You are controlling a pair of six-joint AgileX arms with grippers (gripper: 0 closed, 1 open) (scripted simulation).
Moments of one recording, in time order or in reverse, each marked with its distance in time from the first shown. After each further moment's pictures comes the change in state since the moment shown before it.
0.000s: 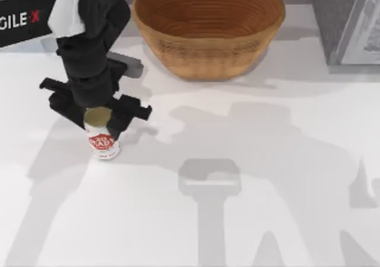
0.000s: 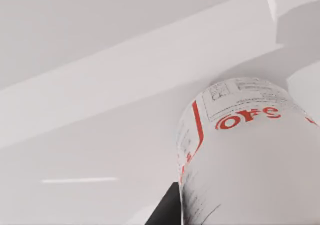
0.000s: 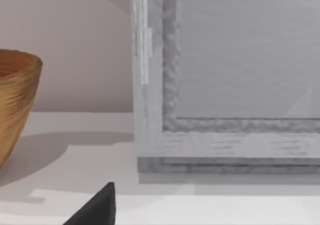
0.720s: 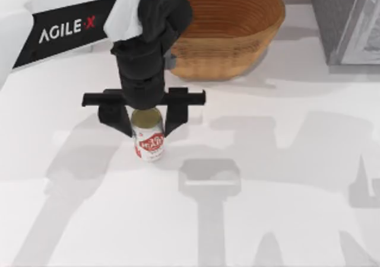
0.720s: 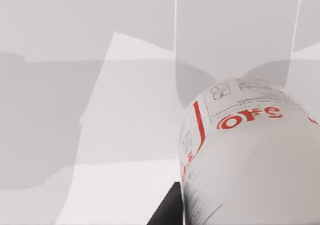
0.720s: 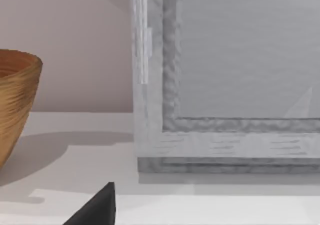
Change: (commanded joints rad) left arm -0.186 0.030 0.114 -0.052 -0.002 -0.561; right arm 0.000 0.000 0.000 0.000 0.000 0.000
